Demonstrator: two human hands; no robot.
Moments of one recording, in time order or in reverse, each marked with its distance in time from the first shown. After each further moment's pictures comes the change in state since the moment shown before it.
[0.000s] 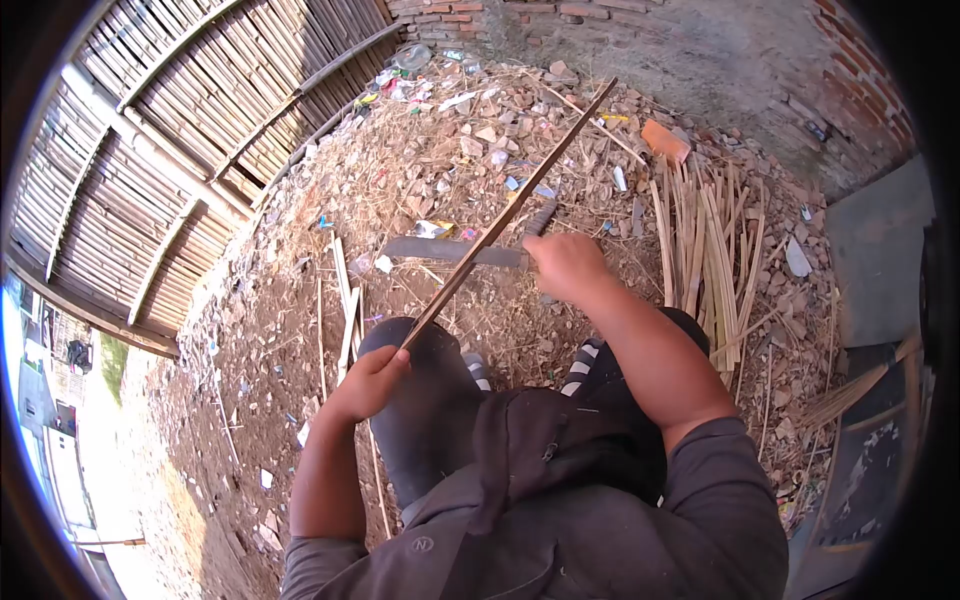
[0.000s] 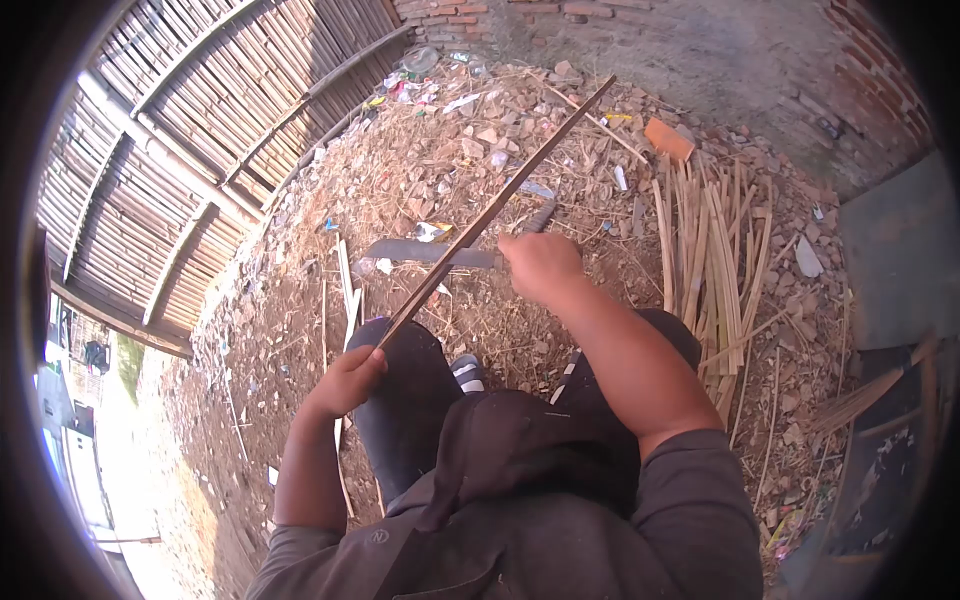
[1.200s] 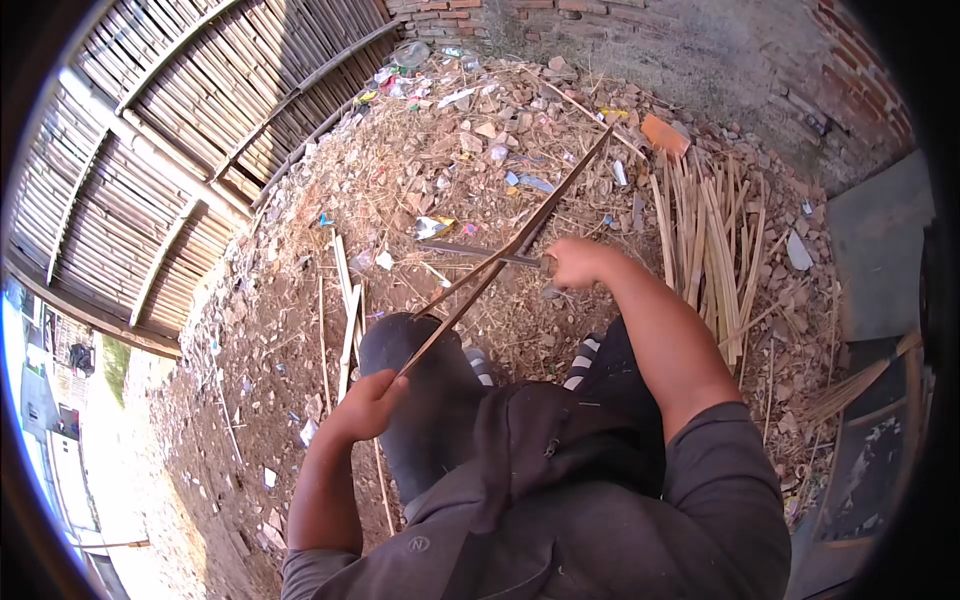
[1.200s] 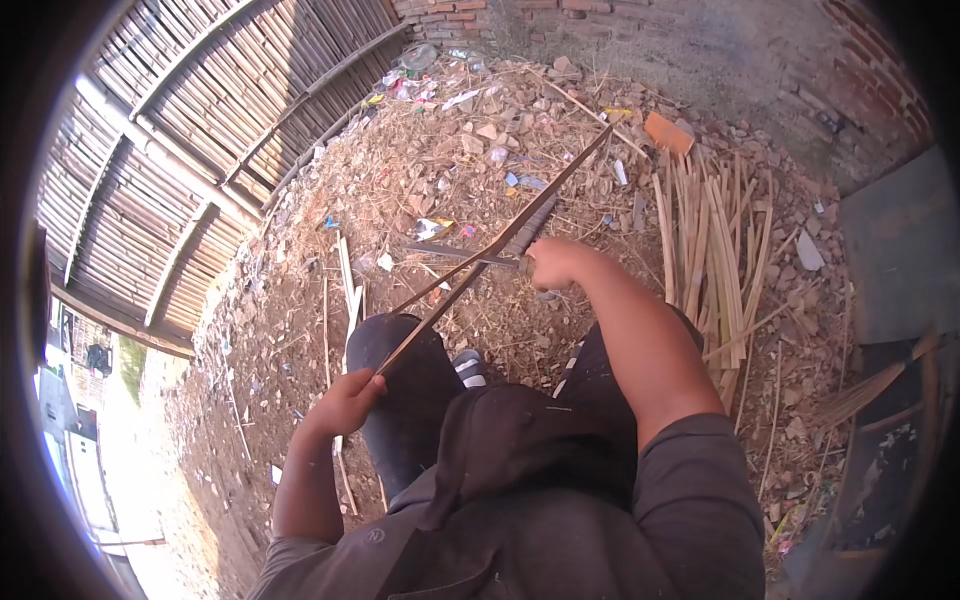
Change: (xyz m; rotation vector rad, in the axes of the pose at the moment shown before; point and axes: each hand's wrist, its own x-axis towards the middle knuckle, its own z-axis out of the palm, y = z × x) left_hand -0.033 -0.016 0.002 0.276 -0.019 0.020; right_hand 0.016 0.039 0.006 0.147 -0.635 0.130
